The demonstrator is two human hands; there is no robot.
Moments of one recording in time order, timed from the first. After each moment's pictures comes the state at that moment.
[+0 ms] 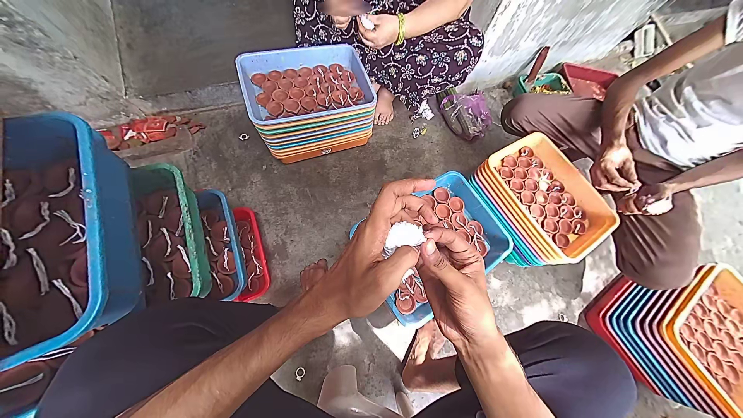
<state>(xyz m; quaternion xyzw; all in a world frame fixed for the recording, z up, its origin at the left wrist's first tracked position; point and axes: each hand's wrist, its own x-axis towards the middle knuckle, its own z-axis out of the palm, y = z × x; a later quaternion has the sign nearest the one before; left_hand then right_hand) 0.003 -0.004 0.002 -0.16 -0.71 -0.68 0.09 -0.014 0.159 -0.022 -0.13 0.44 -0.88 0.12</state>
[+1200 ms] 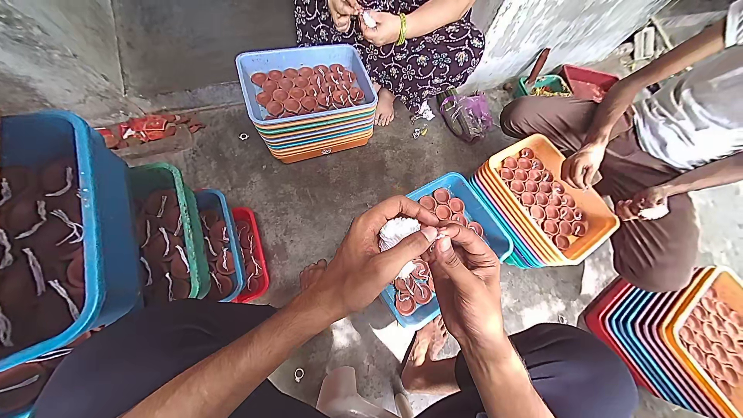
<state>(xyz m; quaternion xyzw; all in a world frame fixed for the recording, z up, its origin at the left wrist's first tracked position) 0.004 -0.005 0.006 -0.09 -0.69 -0.72 0.07 -0.019 0.164 -0.020 -0.17 0.50 -0.85 0.06</state>
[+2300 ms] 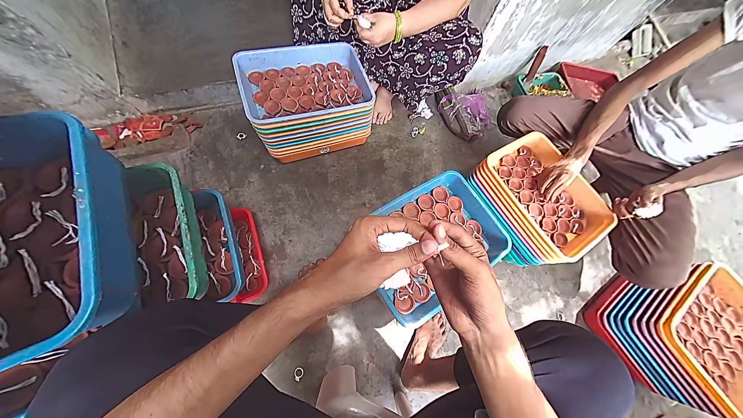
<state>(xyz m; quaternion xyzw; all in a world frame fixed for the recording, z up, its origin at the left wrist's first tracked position) 0.004 -0.007 0.006 -0.05 -0.64 -0.76 -0.07 -0.024 0.169 -0.015 -0.02 0.44 -0.88 0.15</state>
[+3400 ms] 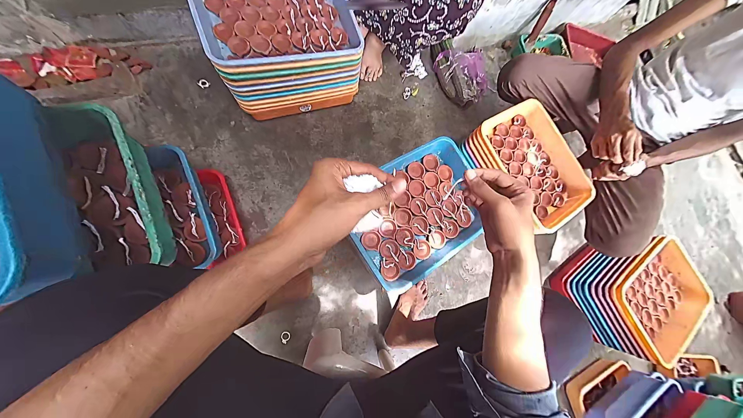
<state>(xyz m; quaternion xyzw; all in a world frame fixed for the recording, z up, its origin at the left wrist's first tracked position) 0.003 -0.017 0.004 0.08 -0.70 -0.71 -0.03 -0.095 0.250 -0.036 -0.08 0.73 -0.67 0.05</state>
